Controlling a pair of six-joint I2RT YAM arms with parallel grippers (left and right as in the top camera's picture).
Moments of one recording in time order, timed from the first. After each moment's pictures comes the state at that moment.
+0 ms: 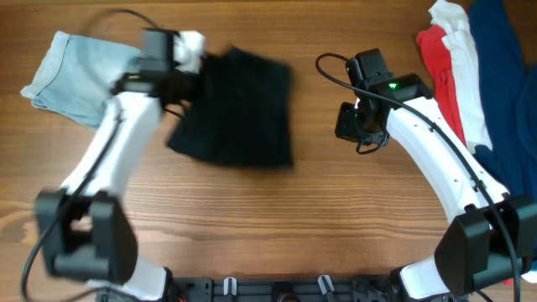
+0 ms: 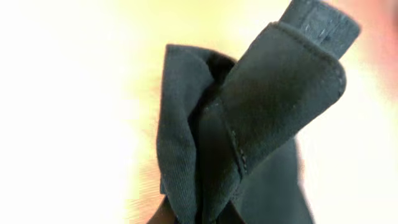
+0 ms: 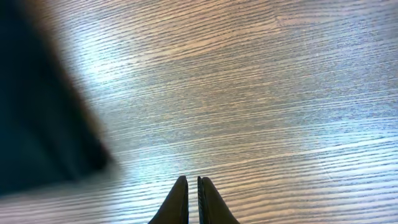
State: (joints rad) left arm -0.09 1.71 1.32 -0.52 0.28 -0.12; right arm 0.29 1.67 1.33 -1.06 0.01 0.53
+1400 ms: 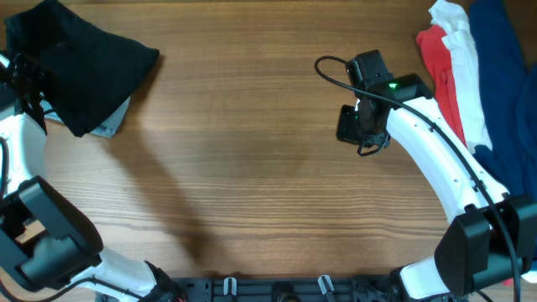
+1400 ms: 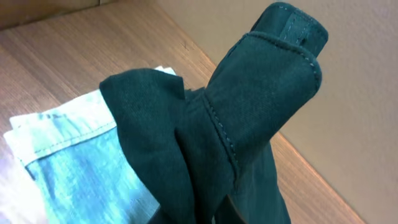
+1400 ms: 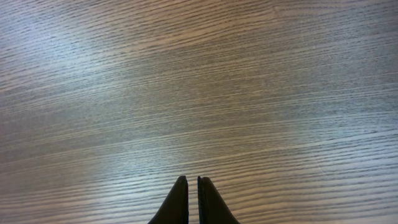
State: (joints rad) left arm 0.56 1.80 1.32 -0.05 0.16 -0.45; right arm 0.29 1.67 1.33 -1.09 0.01 0.51
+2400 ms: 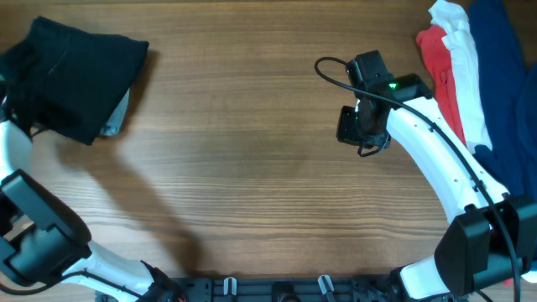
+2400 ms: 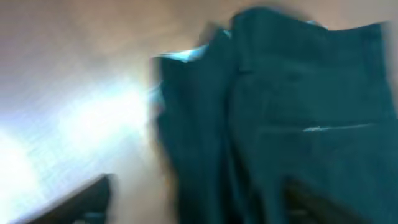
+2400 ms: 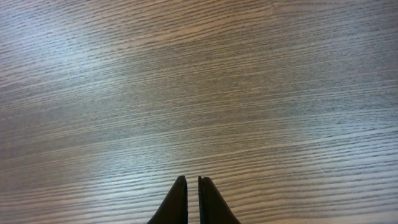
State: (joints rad) left arm 0.68 1.87 1.32 -0.29 0.02 -0.47; right arm 0.29 1.67 1.33 -1.10 0.01 0.51
